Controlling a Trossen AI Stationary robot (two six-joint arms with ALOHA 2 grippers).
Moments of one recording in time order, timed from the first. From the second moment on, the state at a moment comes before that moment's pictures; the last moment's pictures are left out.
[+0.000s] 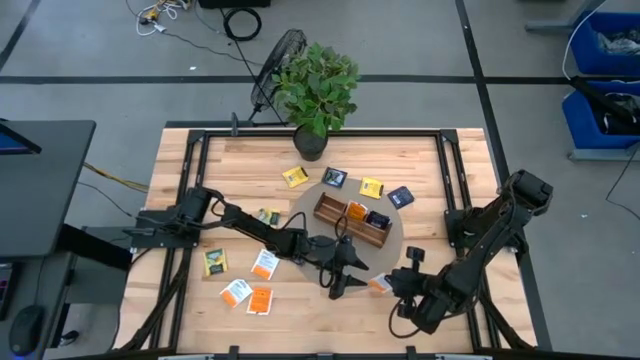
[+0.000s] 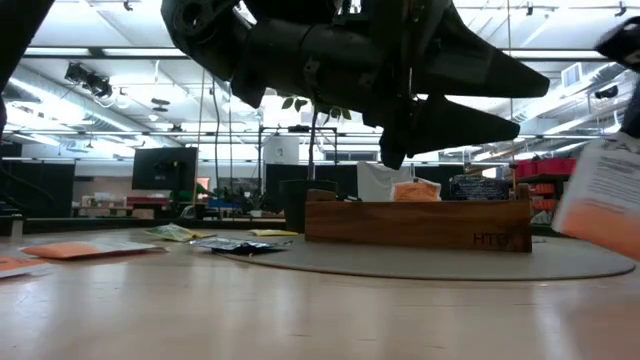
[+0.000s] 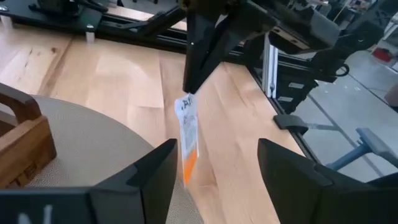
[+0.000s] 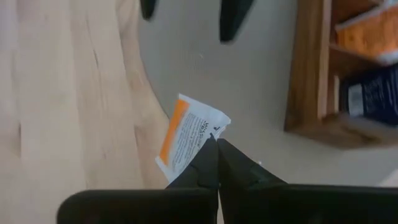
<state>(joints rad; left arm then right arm) -0.25 2.14 1.25 0.62 0.06 -0.30 0.88 1.59 1.01 -0.79 0.60 0.97</state>
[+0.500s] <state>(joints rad) -0.25 2.14 1.25 0.56 0.03 -0.29 0.81 1.59 1.01 -0.62 0.65 0.70</state>
